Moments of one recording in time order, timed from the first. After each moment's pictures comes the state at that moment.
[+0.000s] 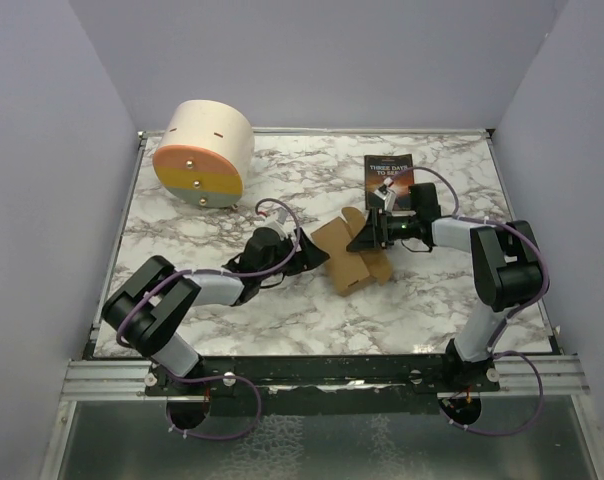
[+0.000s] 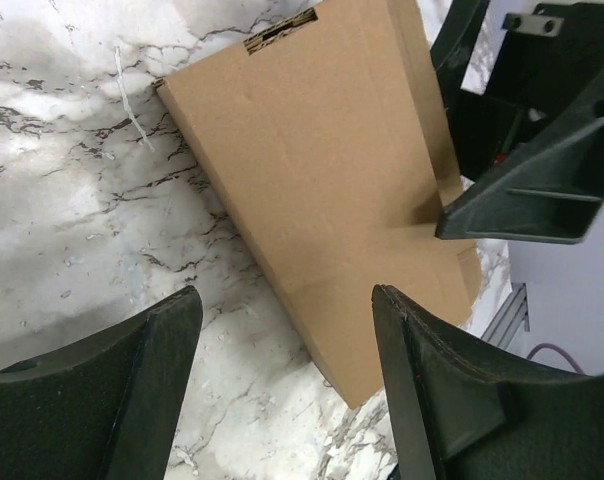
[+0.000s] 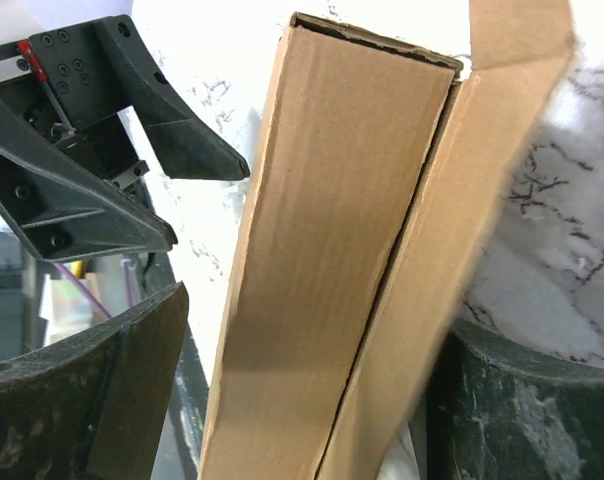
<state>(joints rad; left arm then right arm) -0.67 1.55 0.52 0.63 0.18 -0.93 0.18 1.79 0.87 0.08 -1.07 0.27</state>
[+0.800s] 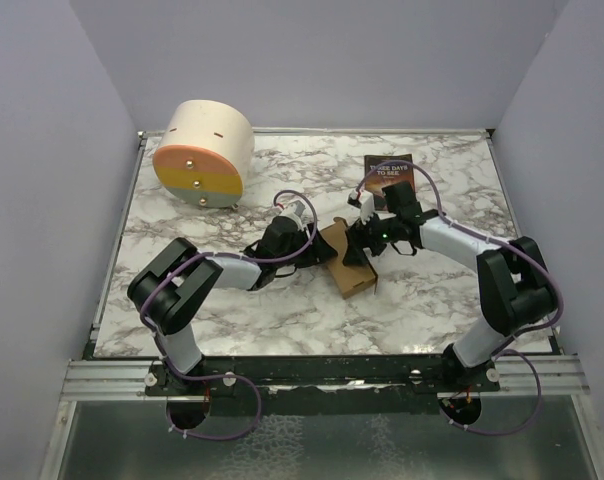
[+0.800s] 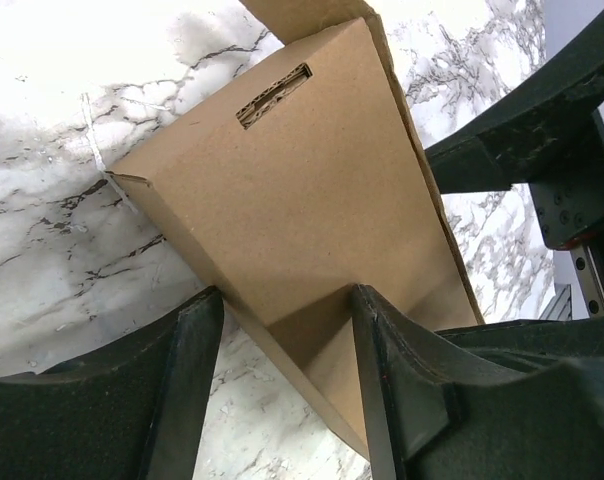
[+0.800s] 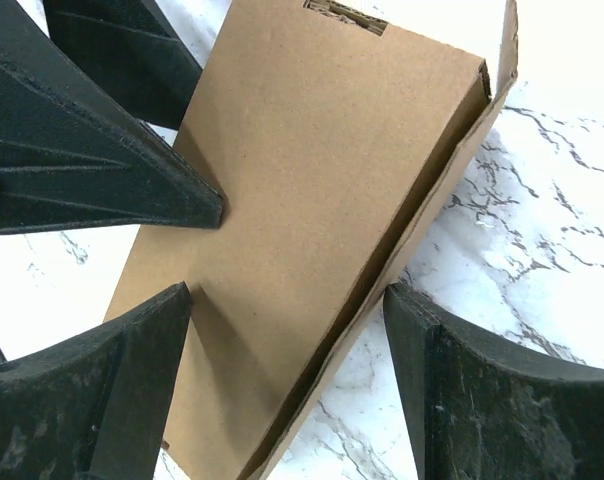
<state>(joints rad) -0.69 1.74 0.71 0.53 0.17 -0.86 0.38 1.65 0.96 -0.27 -0.62 -0.23</state>
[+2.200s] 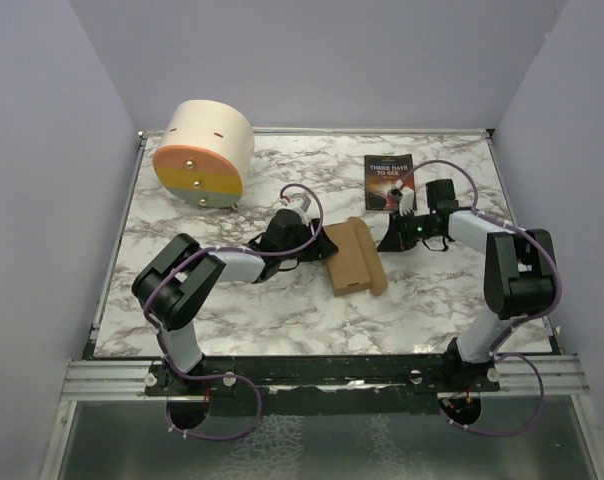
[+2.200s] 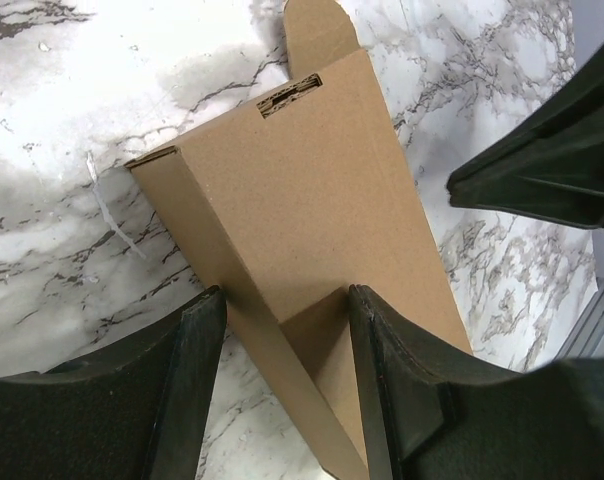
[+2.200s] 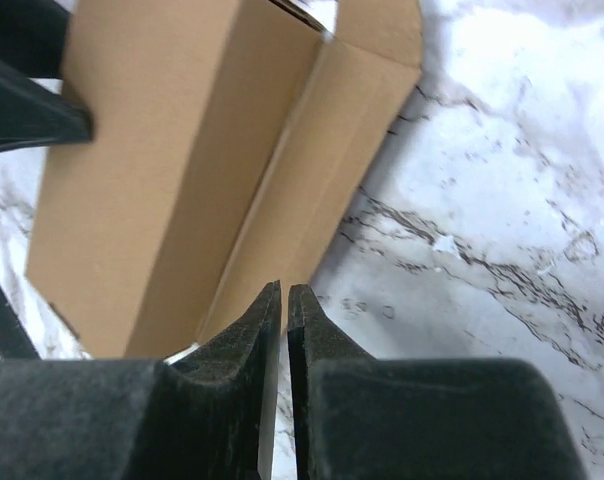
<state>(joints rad) -0.67 1.76 0.78 0.46 0.17 -0.76 0.08 1.69 0.95 -0.32 -0.82 -0.25</state>
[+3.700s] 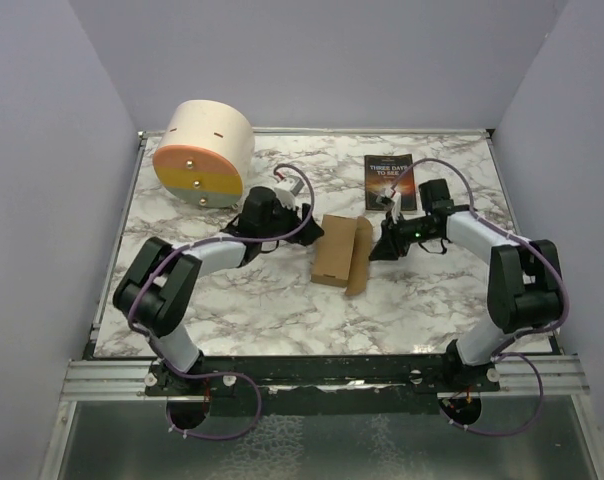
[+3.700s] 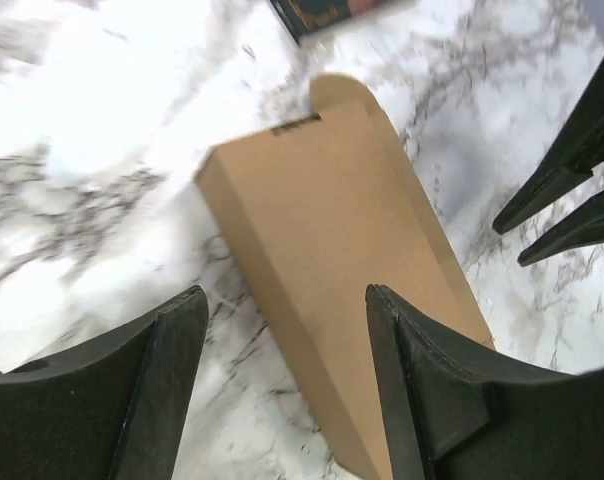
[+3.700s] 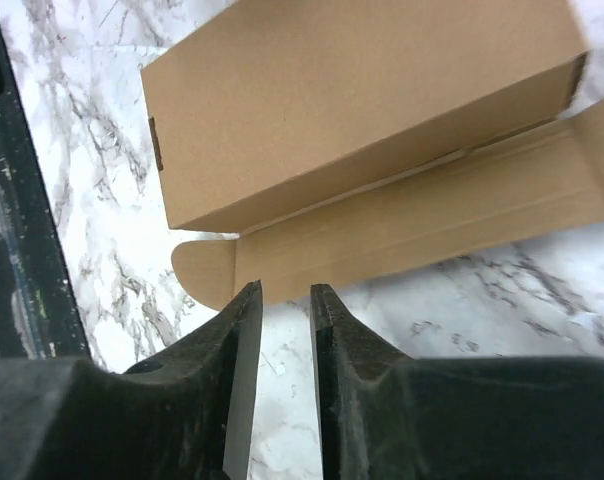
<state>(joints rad) -0.53 1.75 0.90 0.36 0.43 -0.33 0.15 1.67 0.96 -0.48 -0.96 -0.52</state>
